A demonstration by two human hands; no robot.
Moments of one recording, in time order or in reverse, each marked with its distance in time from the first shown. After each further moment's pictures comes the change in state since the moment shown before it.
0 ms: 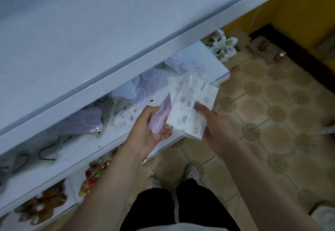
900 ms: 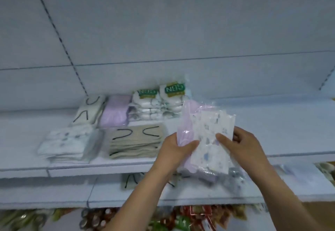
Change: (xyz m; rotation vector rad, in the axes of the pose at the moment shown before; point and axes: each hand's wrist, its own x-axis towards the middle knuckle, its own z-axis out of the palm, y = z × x) left_hand -0.327 0.152 -0.213 0.377 0.408 0.806; right_hand -0.203 0.022 0.375 -0.917 -0.281 -0.755
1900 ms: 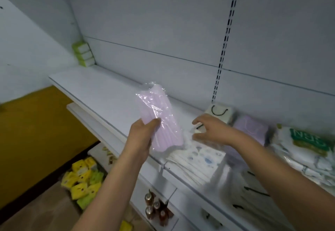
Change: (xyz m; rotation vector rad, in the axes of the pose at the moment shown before) left_hand -0.029 0.008 -0.402 -0.354 0.969 -0.038; right_hand 0.127 -0.162 0.461 -0.669 -1.009 -0.728
